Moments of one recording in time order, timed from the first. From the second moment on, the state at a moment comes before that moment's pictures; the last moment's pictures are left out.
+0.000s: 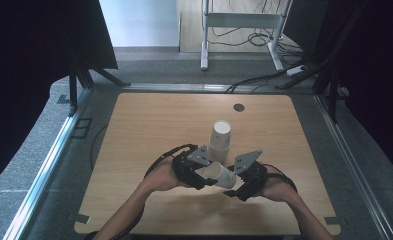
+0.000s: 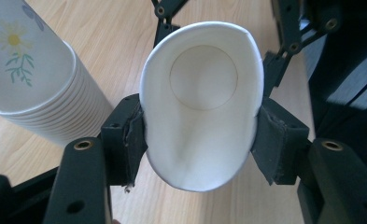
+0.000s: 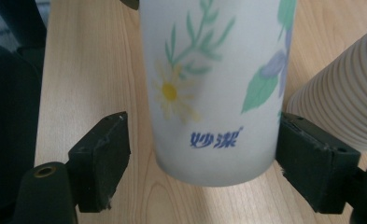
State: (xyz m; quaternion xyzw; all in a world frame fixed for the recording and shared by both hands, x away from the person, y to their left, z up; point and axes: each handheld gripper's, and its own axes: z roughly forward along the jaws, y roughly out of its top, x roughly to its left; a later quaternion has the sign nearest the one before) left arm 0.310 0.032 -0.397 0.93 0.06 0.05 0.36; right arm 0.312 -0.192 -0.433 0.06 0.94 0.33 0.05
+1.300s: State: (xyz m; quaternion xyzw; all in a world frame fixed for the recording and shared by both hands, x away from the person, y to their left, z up) left arm 0.314 0.021 -0.393 0.92 0.08 0.02 0.39; right arm 0.317 -0.184 -0.440 0.08 0.93 0.35 0.02
